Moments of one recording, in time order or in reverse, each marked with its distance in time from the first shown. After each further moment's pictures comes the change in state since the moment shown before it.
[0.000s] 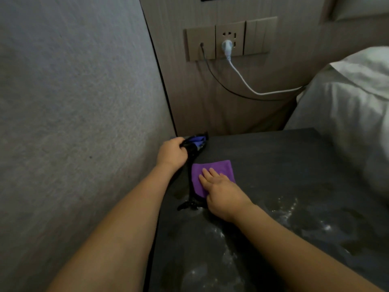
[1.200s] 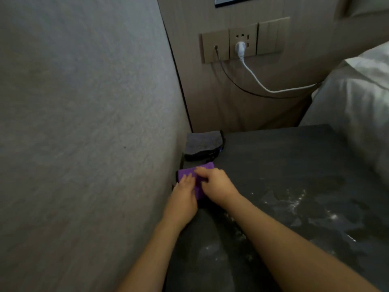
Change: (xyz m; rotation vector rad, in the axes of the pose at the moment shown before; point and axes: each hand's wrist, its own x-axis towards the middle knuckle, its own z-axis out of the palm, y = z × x) left_hand -0.142 -0.017 -0.011 0.047 -0.222 -0.010; right_hand 0.014 -0.035 0.015 0.543 0.246 -0.001
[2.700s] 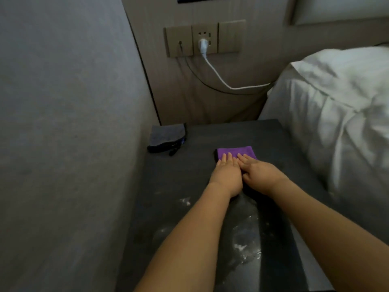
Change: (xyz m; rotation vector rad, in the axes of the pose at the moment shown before) left_hand 0.030 0.190 0.064 0.356 -0.358 0.293; right_hand -0.083 0.105 -0.144 -0.672 -0.166 0.201
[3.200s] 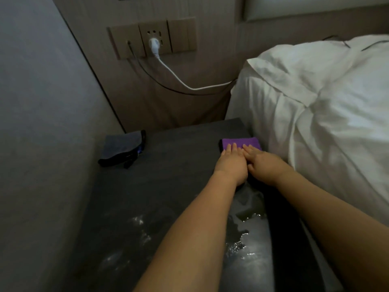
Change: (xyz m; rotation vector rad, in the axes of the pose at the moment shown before) left_hand 0.073 0.092 -0.005 0.046 0.021 0.137; right_hand -0.011 0.110 -0.008 -0.011 0.081 0.138
